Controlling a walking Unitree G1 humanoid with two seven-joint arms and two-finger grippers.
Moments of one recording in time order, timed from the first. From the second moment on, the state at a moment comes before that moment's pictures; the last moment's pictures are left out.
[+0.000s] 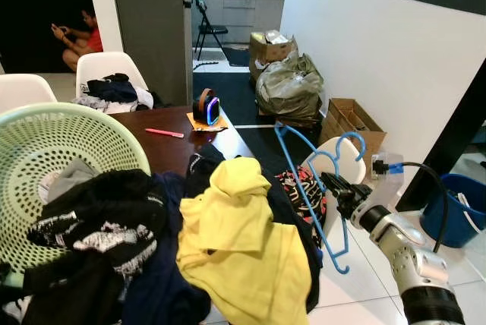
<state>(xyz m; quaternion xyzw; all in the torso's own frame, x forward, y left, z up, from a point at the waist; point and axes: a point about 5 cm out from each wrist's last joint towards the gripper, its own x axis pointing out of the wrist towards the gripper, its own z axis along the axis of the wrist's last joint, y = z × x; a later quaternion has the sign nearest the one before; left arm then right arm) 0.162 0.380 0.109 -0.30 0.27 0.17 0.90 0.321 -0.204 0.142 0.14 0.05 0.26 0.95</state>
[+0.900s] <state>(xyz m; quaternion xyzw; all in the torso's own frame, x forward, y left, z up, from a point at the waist) 0.197 0.290 0.070 -0.56 0.17 0.17 0.79 0.268 -0.094 0.120 0.12 0.26 0.38 0.88</state>
